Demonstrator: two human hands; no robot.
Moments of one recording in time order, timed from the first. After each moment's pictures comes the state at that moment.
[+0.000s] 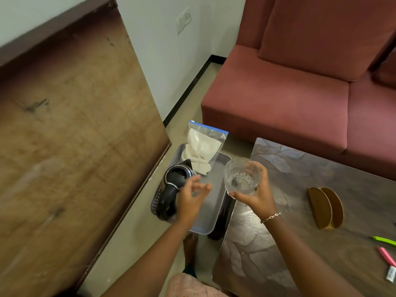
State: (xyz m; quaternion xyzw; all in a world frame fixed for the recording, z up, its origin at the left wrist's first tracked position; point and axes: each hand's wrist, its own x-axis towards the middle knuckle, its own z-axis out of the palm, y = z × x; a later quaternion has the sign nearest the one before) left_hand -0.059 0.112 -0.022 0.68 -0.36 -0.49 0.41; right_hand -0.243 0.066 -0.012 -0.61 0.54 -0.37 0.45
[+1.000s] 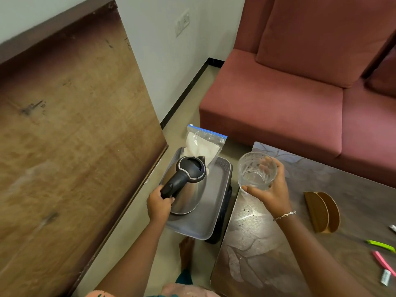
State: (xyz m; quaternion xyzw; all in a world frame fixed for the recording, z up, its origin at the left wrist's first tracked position) left_hand 0.011 0.104 -0.056 0.83 -0.31 -0.31 0.34; right_hand -0.258 0.048 0.010 -0.59 0.56 -0.41 0.42
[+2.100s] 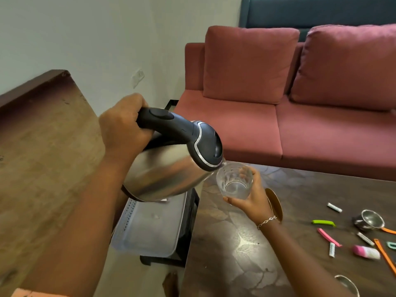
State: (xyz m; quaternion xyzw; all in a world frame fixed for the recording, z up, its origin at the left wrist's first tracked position) left_hand -0.126 0.070 0.235 0.50 -0.72 0.17 0.45; right_hand -0.378 0.115 0.063 -0.60 0.57 -0.44 0.35
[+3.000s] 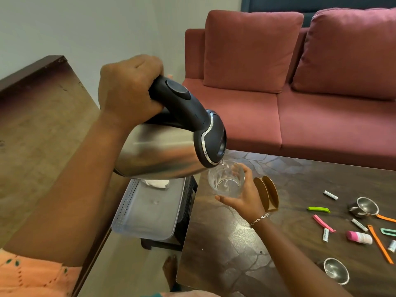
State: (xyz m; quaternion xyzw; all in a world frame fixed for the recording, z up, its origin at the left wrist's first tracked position) left_hand -0.152 0.077 0.270 0.39 -0.80 0.27 0.37; right_hand -0.374 0.144 0.047 -0.62 0.56 -0.43 0.36
